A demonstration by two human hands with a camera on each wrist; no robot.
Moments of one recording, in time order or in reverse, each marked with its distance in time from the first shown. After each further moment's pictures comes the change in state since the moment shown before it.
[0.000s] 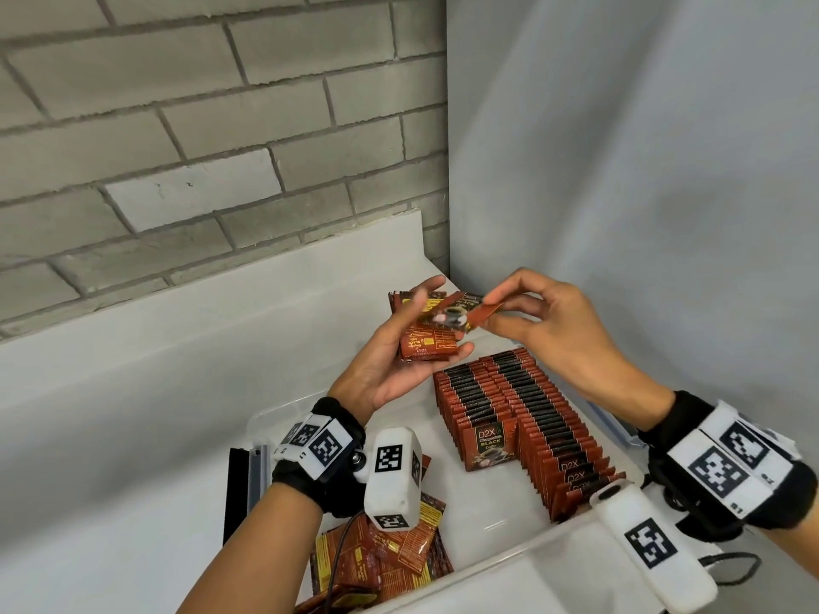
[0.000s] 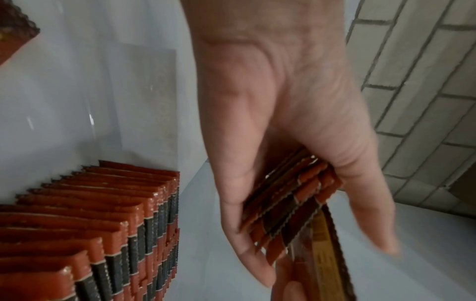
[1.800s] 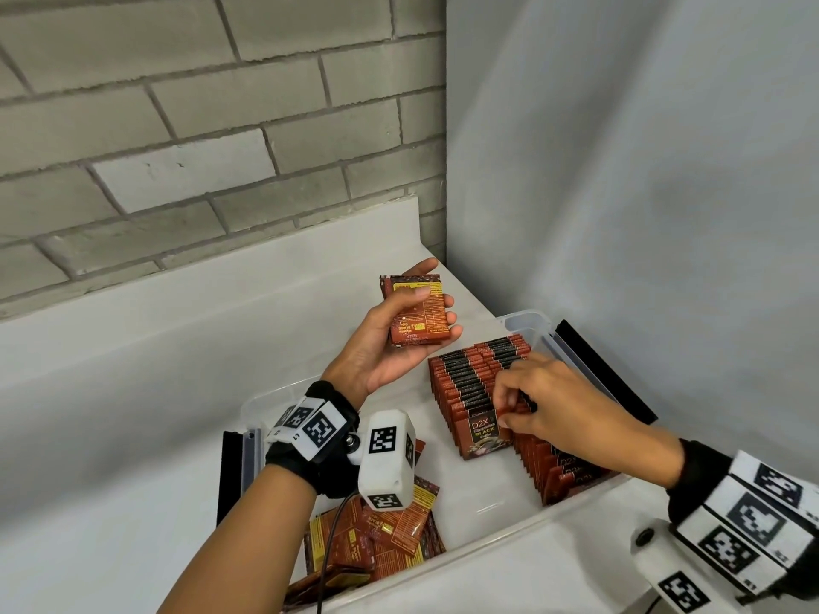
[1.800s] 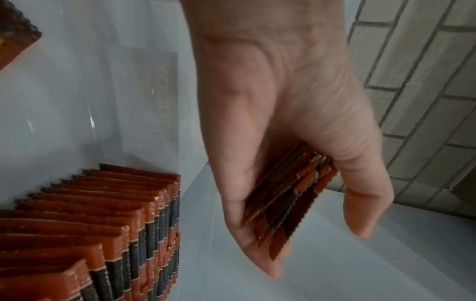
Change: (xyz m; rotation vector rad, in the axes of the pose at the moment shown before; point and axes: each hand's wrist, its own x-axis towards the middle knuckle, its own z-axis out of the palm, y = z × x) left_hand -0.001 0.000 -0.005 0.020 0.006 0.033; right_hand -0.045 0.053 -0.010 -0.754 -0.496 -0.139
